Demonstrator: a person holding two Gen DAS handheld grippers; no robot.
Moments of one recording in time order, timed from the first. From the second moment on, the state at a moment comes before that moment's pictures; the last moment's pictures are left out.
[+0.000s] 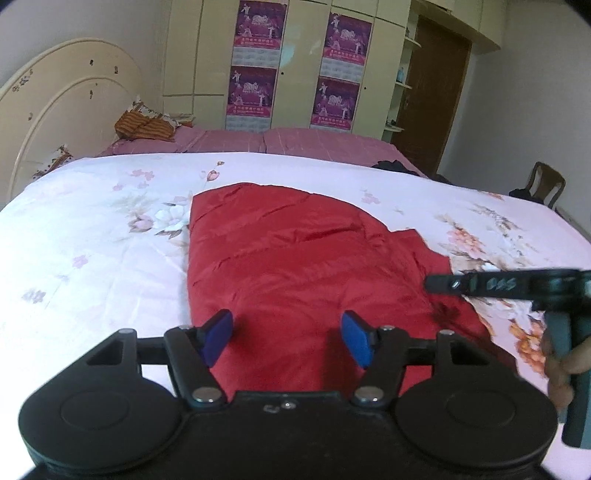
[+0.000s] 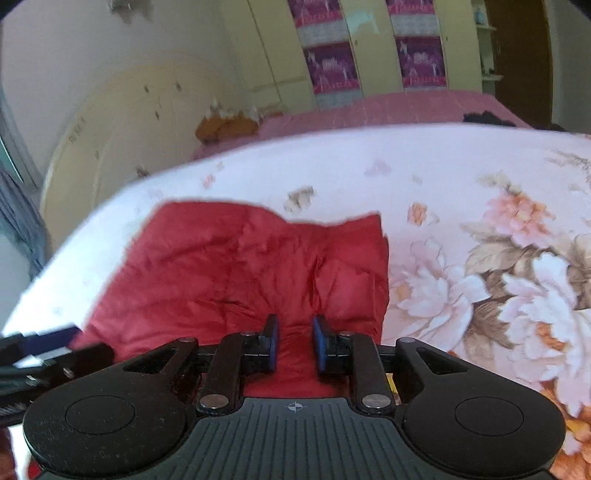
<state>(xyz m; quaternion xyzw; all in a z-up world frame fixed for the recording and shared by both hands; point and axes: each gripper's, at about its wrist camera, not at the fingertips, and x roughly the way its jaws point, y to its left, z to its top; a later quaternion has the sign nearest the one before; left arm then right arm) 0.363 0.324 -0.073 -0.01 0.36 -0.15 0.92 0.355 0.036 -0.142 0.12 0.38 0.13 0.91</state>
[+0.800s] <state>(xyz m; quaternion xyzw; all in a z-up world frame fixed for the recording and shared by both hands) 0.299 0.325 -0.083 -0.01 0.39 -0.10 0.91 0.281 0.081 -0.183 -0.01 0.41 0.19 0.90</state>
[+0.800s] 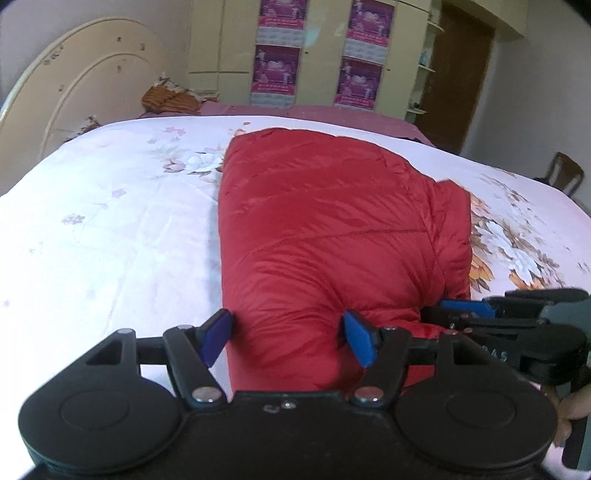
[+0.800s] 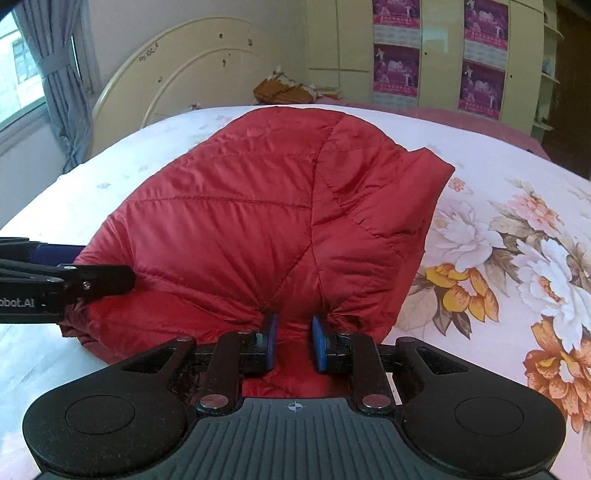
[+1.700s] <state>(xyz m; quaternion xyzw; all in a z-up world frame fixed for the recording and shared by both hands) 0.073 0.282 0.048 0.01 0.32 0.02 0.95 0.044 0.020 -0.042 0.05 0.32 0.20 0.92</state>
